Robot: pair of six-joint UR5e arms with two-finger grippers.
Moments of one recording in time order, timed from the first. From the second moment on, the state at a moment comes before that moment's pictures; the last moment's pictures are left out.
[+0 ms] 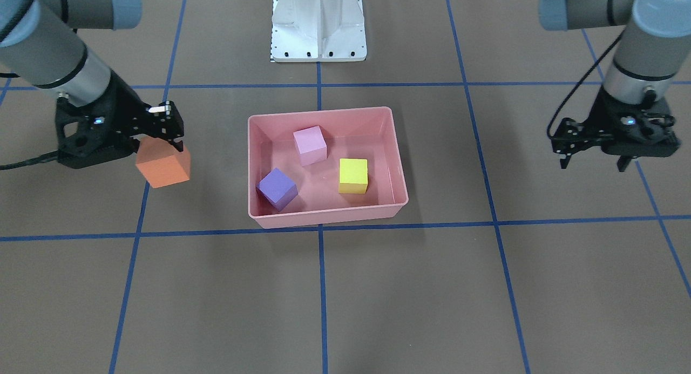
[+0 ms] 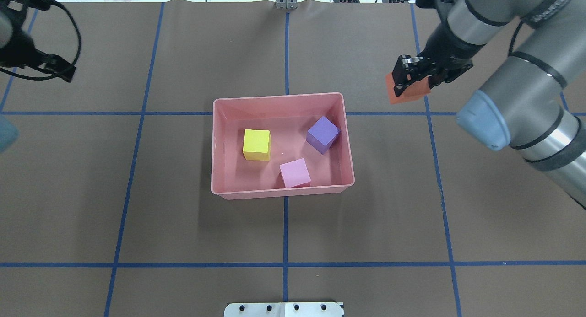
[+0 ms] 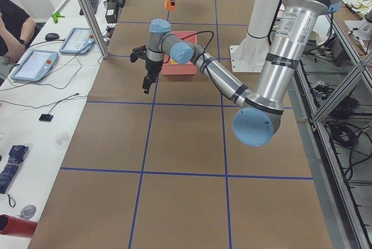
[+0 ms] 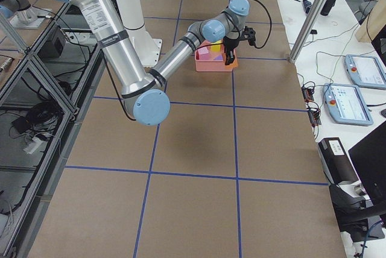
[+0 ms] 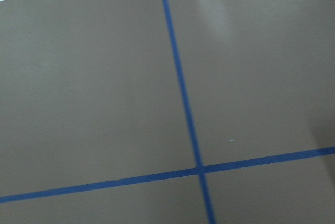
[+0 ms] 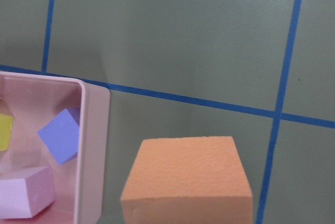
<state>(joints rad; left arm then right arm) -1.12 -1.82 -1.91 -1.51 -1.98 -0.41 0.93 -1.01 1.86 -1.77 2.27 0.74</state>
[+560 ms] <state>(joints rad) -1.40 -1.70 -1.72 -1.67 -2.30 -0.22 0.71 -0.82 1.75 -1.74 2.10 1.00</state>
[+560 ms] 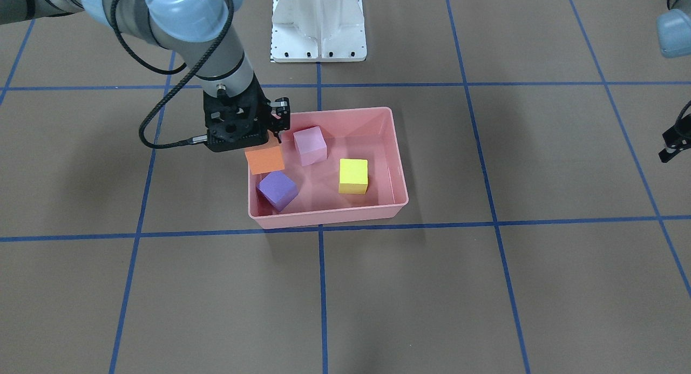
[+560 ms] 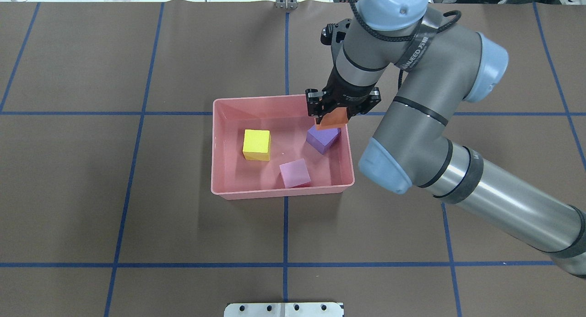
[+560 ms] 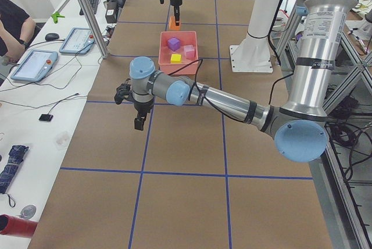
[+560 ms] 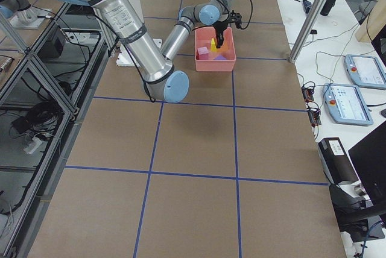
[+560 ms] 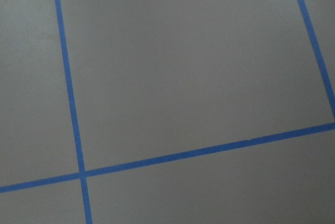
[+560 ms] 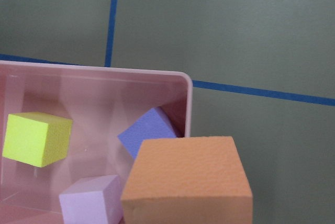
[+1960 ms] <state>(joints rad) -1.50 -1.59 -1.50 -1.97 -2.25 -0.17 1.02 -1.19 1.96 -1.86 2.14 0.48</state>
